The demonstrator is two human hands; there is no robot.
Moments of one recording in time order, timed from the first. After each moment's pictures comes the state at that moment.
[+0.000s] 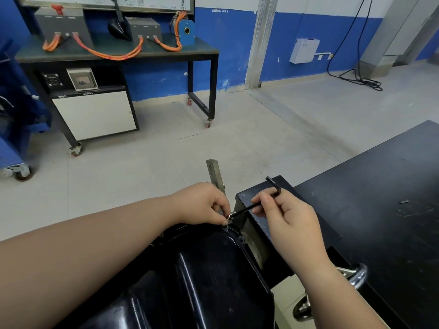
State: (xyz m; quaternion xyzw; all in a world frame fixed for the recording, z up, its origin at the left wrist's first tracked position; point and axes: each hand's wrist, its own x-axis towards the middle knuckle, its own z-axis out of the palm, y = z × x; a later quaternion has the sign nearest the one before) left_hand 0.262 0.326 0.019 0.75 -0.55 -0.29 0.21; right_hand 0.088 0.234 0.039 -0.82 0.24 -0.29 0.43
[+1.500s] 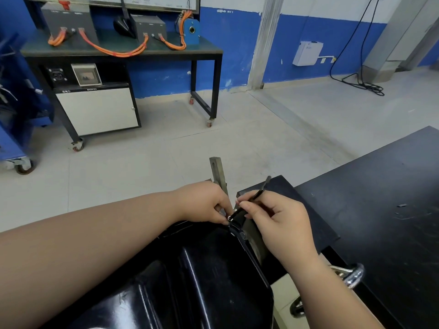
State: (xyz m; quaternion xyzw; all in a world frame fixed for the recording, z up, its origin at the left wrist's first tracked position) left_hand 0.258 0.328 0.023 0.74 -0.61 -0.24 0.13; right_hand 0.093 0.247 0.045 -0.84 0.19 -0.27 0.44
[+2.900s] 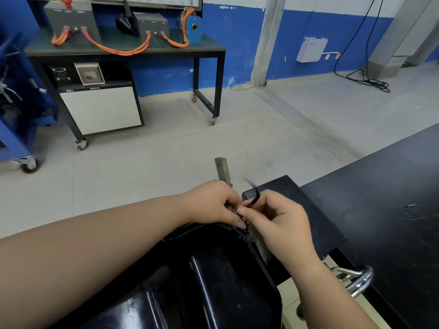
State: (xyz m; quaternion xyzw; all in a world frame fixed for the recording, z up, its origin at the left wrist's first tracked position) left_hand 0.248 0.332 0.034 0.74 -0.55 -0.29 0.26; right_hand 0.102 0.246 0.032 -0.81 0.17 -0.28 0.49
